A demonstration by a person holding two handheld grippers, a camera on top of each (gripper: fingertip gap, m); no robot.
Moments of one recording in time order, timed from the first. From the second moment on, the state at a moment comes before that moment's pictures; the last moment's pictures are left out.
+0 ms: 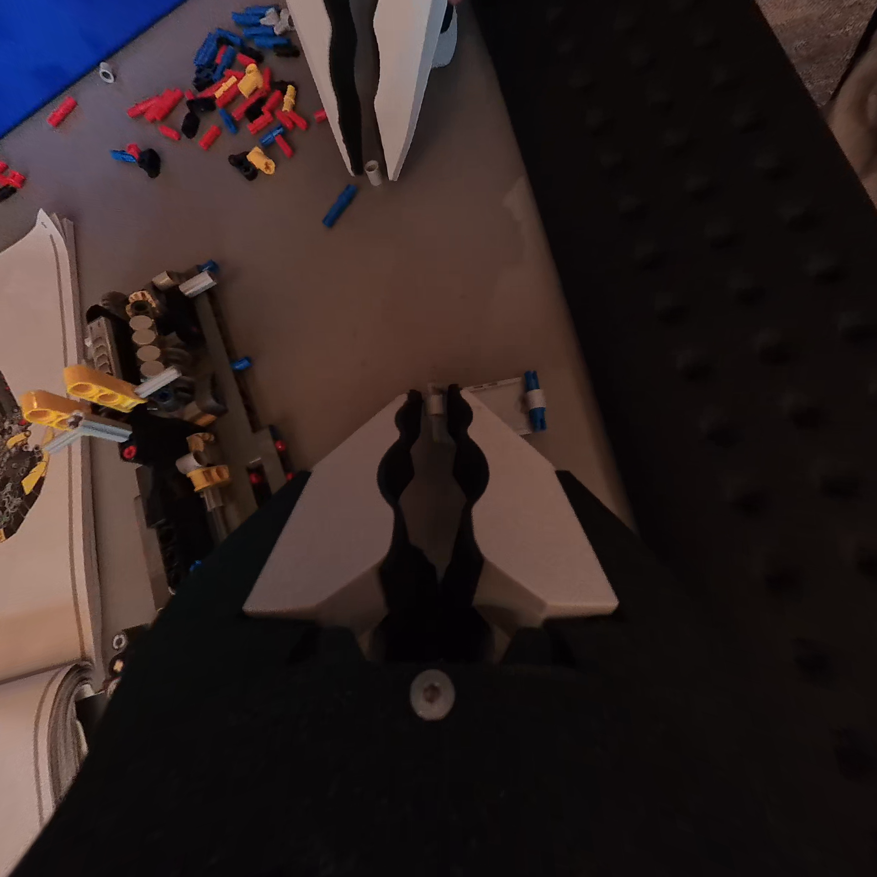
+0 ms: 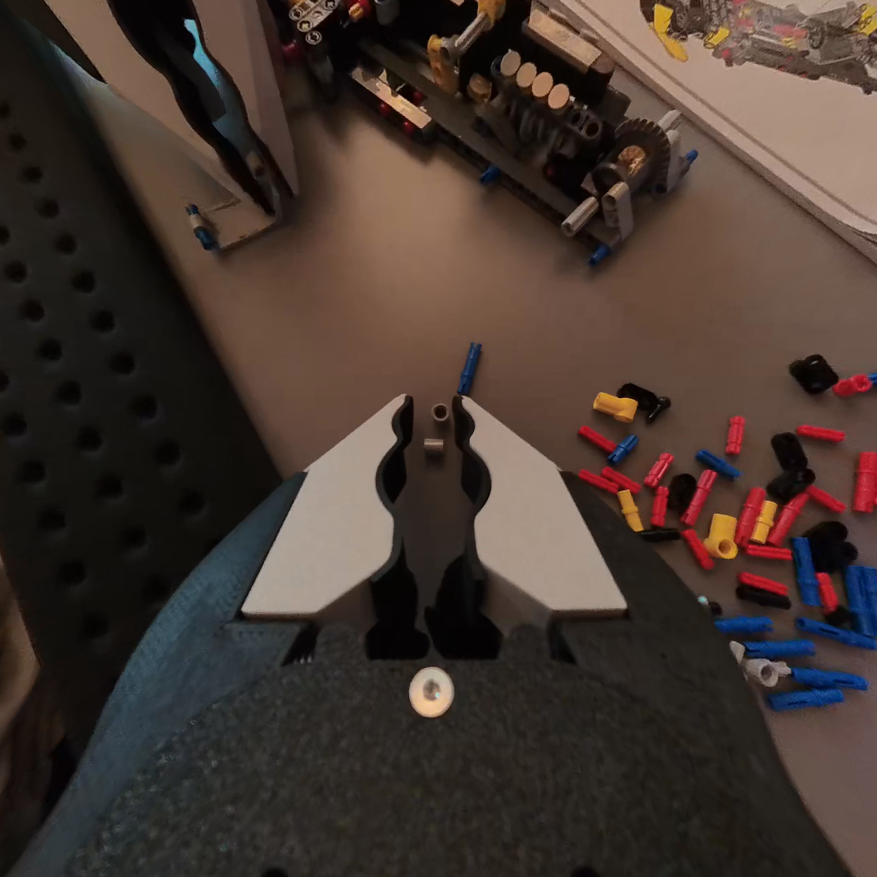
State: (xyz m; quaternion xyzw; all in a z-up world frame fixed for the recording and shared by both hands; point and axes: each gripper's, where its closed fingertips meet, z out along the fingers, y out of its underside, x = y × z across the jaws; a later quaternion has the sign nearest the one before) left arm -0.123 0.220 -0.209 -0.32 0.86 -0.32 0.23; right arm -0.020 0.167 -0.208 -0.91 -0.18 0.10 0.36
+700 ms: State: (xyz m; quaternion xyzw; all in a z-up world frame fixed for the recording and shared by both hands) left arm -0.100 0.242 -0.116 -0.29 0.74 -0.34 0.50; right arm -0.086 0.230 -0.107 -0.74 -0.01 0.40 0.54
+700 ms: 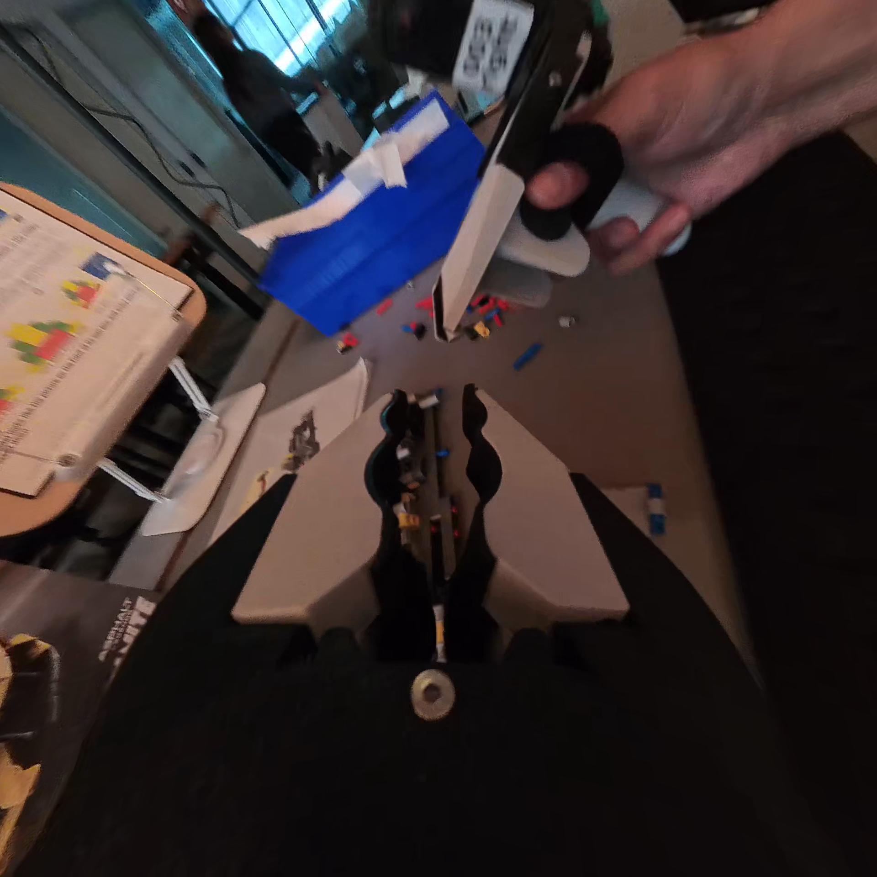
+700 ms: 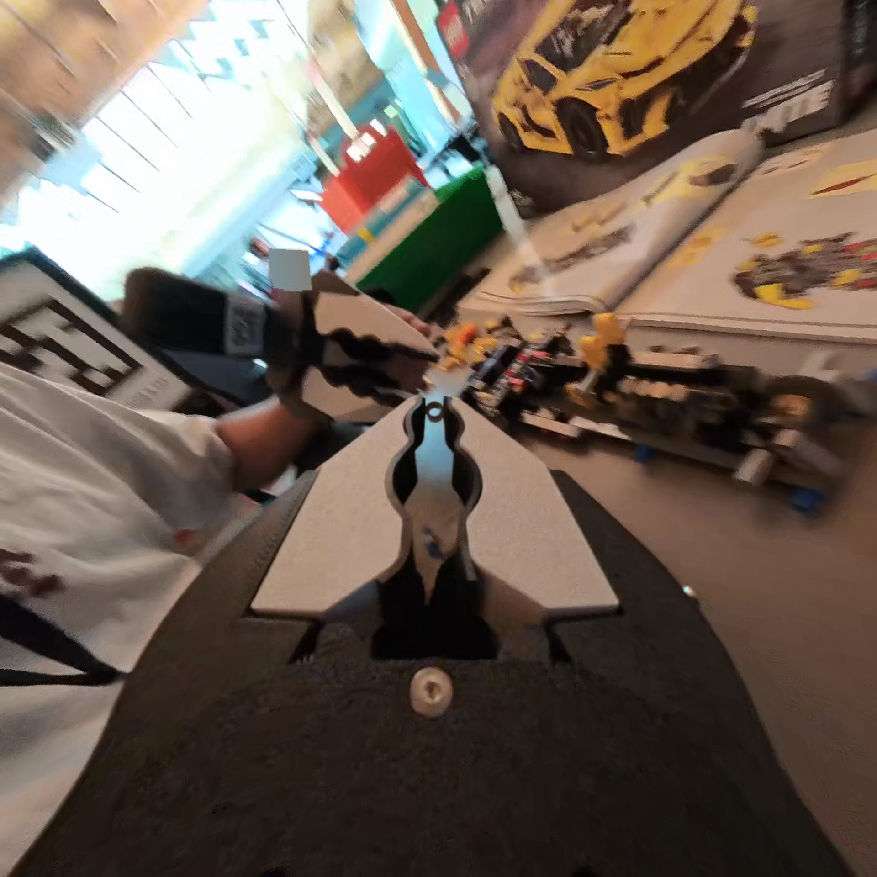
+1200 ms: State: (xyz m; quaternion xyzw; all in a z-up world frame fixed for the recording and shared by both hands) left arm -0.099 0.237 -0.089 -0.26 0.70 -0.30 0.59; right arm -0.109 0.247 -0.087 -0.64 0.04 0.55 0.53
